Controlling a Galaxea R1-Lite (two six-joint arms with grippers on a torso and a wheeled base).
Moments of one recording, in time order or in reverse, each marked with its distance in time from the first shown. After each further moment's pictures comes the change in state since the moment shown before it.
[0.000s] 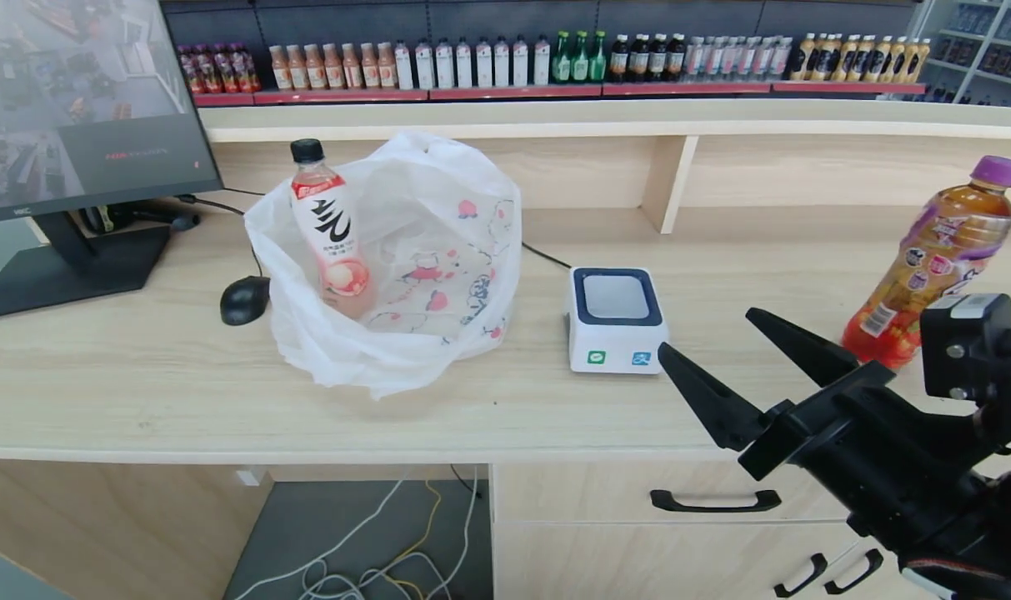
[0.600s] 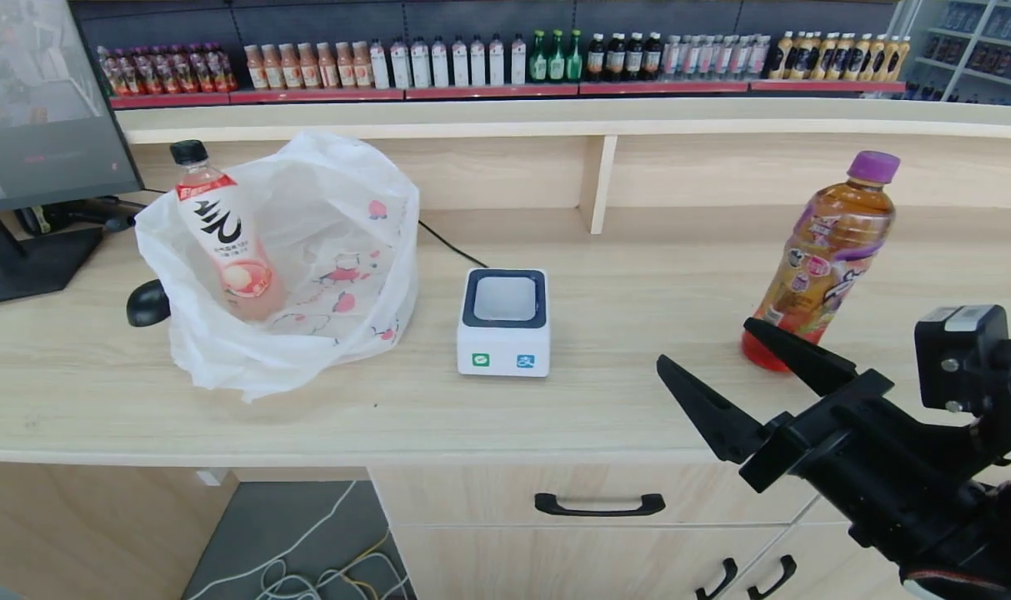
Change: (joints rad) left arm 0.000 0.000 0.000 0.000 0.000 0.001; right arm 0.003 -0.001 0.023 0.000 0.000 0.000
